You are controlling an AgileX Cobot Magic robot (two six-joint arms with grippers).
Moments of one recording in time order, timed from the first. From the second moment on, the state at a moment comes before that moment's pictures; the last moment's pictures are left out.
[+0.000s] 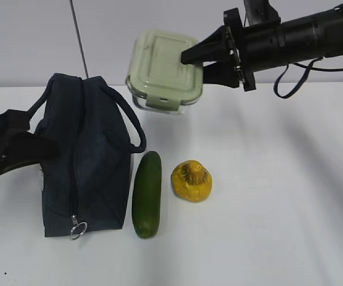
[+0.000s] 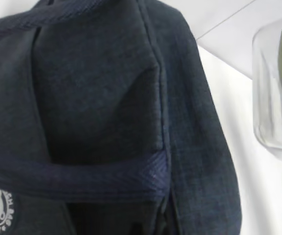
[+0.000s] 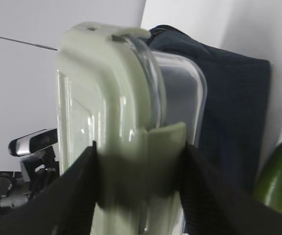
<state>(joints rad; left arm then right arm) -0.10 1.28 -0.56 -1.46 0.59 1.01 0.05 2.01 -1.52 1.42 1.17 -0.74</state>
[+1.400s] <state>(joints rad) -0.16 1.33 -0.56 -1.65 0.57 1.14 0.30 2.14 -1.60 1.54 1.03 -0.78</state>
